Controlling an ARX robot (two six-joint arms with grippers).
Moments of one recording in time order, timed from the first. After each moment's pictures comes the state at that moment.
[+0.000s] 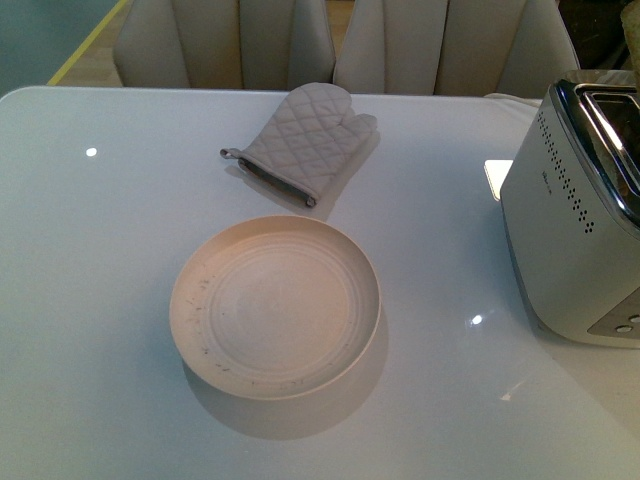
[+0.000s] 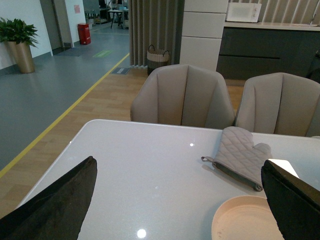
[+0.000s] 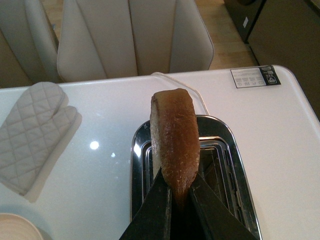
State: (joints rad) left arm 0.00 0.00 0.01 0.00 0.00 -0.01; right arm 0.06 1.45 0.99 0.00 0.19 0.08
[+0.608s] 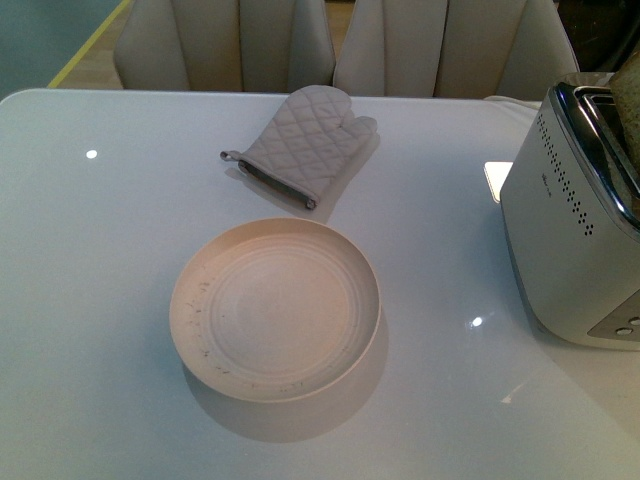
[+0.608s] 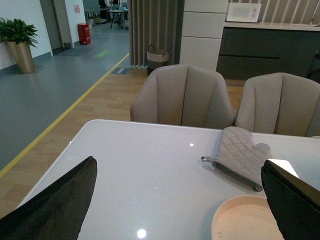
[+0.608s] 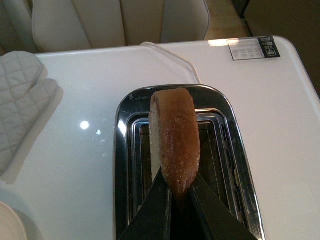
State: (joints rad) left arm 0.00 0.00 0.01 0.00 0.00 -0.01; right arm 0.05 1.52 0.97 -0.01 0.21 0.07
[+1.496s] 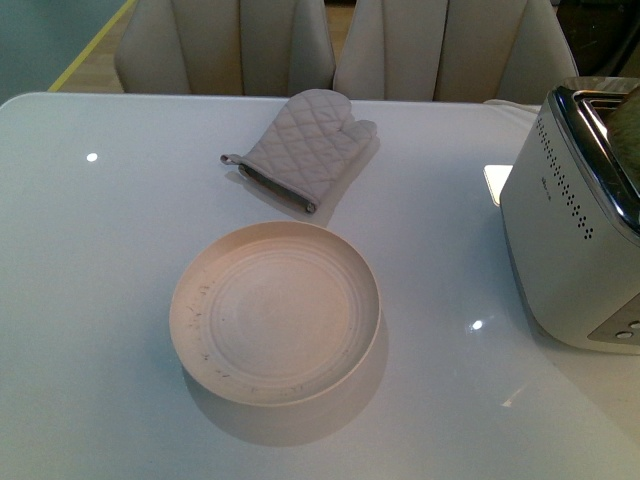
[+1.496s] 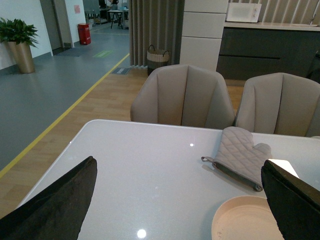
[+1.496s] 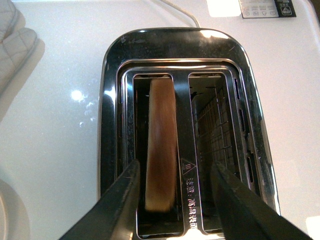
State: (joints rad) left arm 0.00 0.00 0.01 0.00 0.00 -0.01; right arm 0.05 1.58 0.91 -0.02 0.21 0.05
